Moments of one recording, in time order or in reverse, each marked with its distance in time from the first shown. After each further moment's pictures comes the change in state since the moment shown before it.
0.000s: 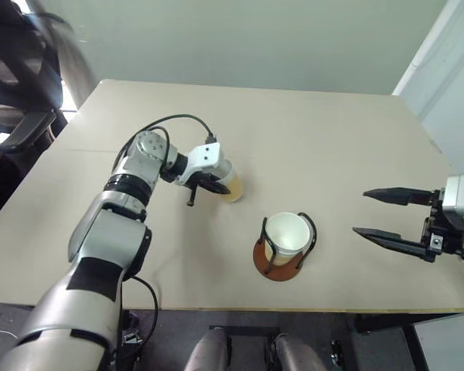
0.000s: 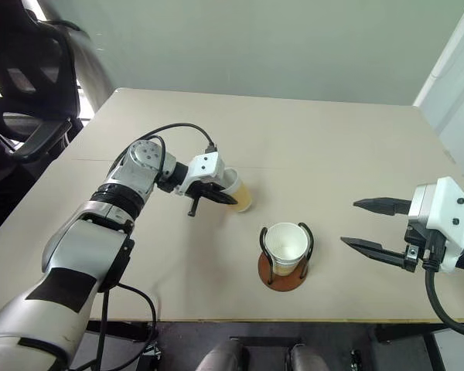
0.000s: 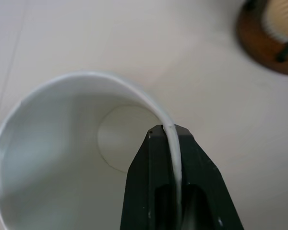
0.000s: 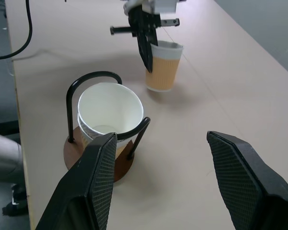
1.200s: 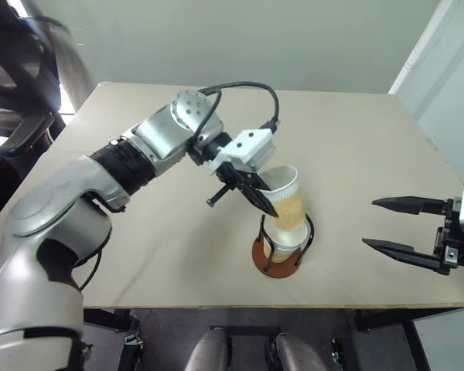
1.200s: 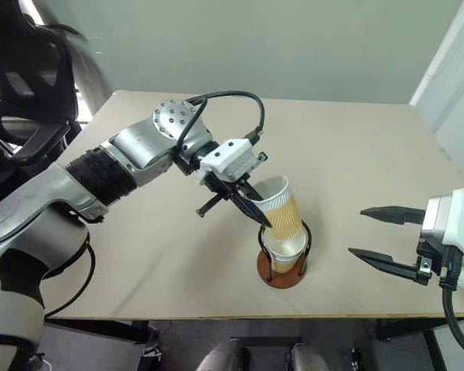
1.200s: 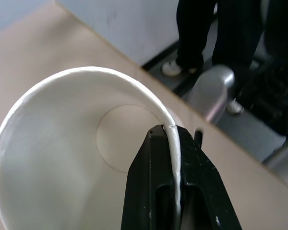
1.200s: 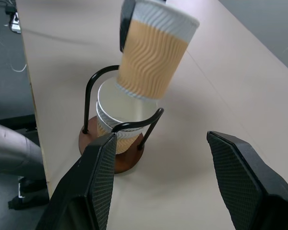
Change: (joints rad) left arm -0.202 0.206 -0.764 -0.727 -0.829 0.120 -0.036; right arm 0.072 0.034 -0.115 -0.061 0.004 0.022 0.046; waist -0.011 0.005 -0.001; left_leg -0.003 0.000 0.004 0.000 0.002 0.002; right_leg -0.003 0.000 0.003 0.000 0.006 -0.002
